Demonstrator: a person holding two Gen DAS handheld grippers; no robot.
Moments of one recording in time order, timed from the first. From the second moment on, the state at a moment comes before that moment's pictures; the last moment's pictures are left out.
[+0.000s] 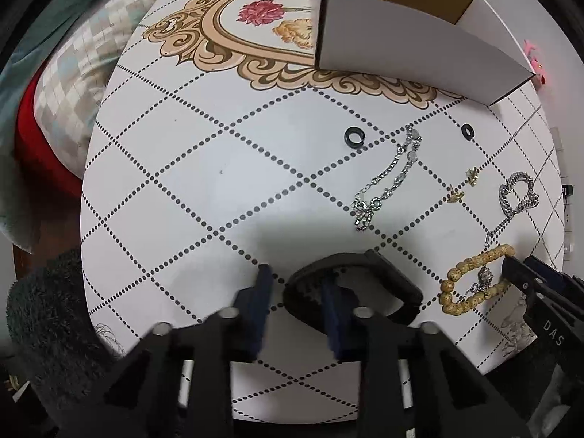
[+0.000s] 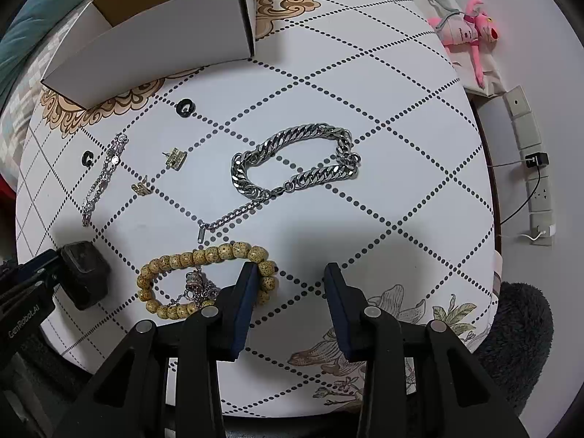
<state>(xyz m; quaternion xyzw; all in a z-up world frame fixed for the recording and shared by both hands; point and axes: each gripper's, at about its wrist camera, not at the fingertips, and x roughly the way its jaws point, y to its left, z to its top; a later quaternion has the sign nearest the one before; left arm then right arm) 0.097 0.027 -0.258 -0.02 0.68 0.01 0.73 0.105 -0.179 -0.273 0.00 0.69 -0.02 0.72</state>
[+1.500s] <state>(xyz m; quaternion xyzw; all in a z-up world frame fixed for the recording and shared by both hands) 0.243 0.000 -0.128 -0.07 0.59 -0.05 0.81 0.232 -0.181 -0.082 0.11 0.55 0.14 0.81</state>
